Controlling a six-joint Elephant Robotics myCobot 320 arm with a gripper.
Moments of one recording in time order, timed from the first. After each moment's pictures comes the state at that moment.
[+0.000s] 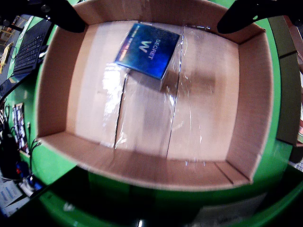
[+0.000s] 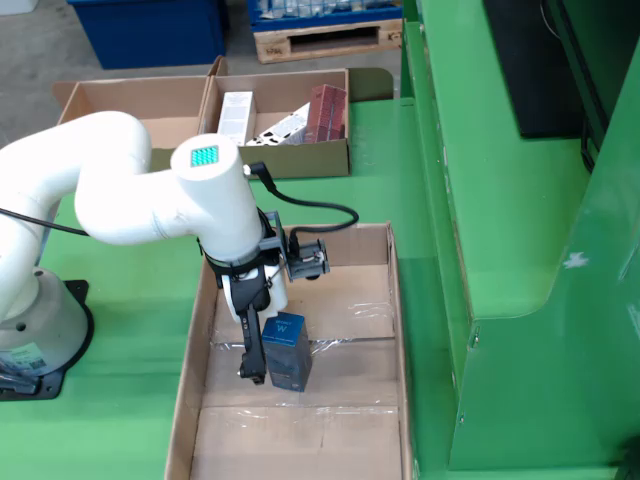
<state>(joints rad) 0.05 -0.69 -0.54 -0.20 1.59 -0.06</state>
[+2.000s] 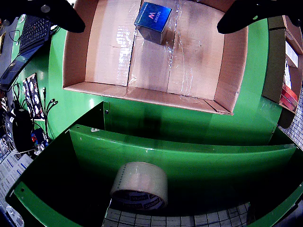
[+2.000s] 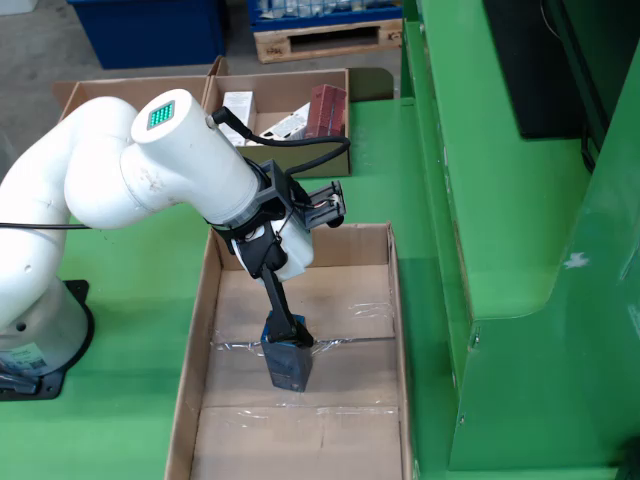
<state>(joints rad) 0.05 -0.89 -0.02 -0.23 1.59 -0.06</state>
